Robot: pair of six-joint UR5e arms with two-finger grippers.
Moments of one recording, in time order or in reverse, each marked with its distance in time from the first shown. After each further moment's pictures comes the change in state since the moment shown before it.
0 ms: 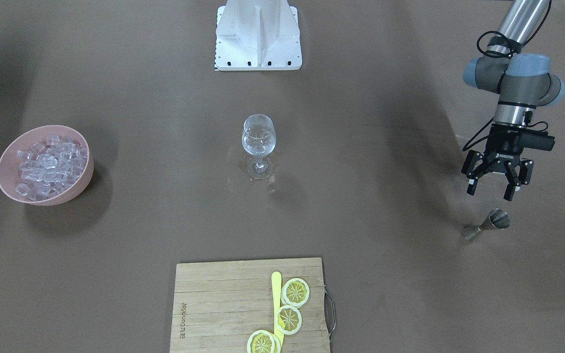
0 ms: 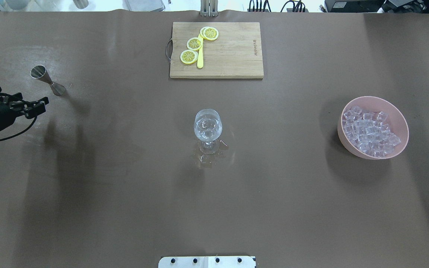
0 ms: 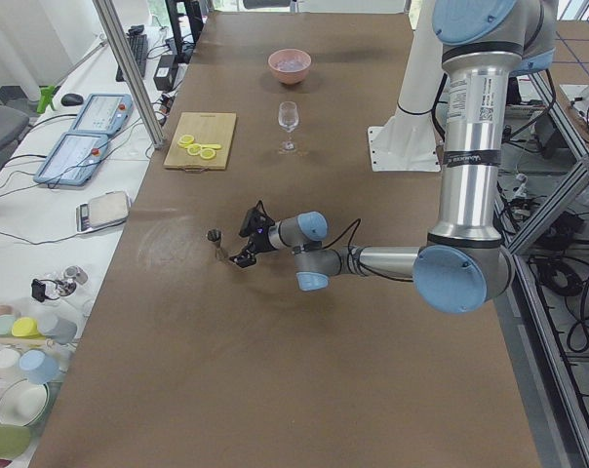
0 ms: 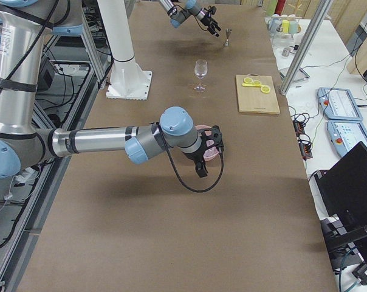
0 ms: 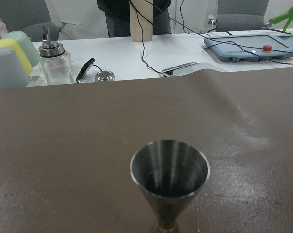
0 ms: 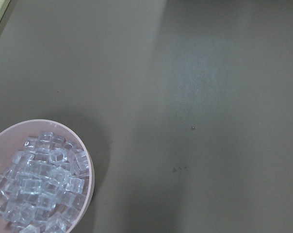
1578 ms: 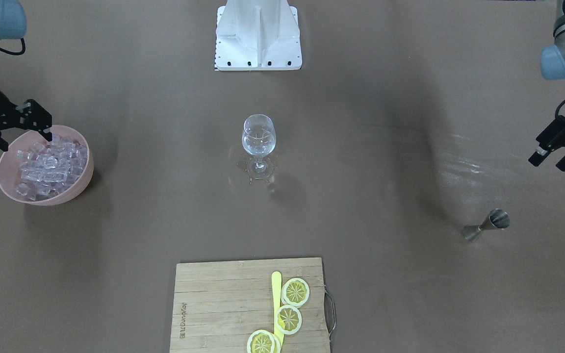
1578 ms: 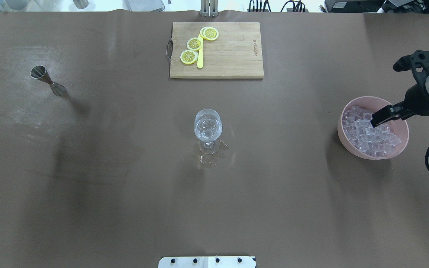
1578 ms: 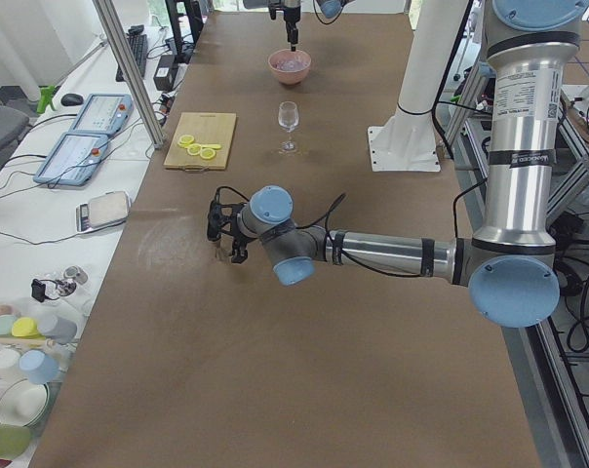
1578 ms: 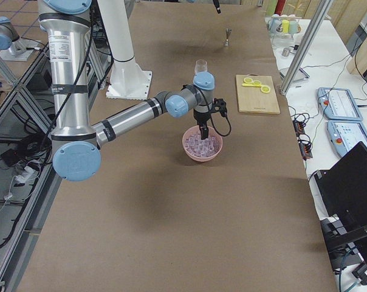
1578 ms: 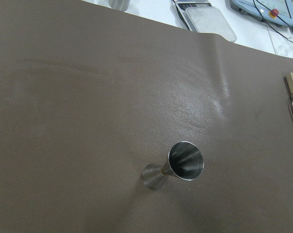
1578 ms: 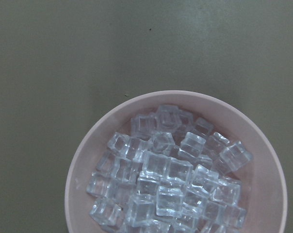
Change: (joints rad) left arm -0.477 -0.050 -0.159 0.421 -0.814 -0.114; right arm -0.534 0.260 0.060 -0.332 -0.223 0.295
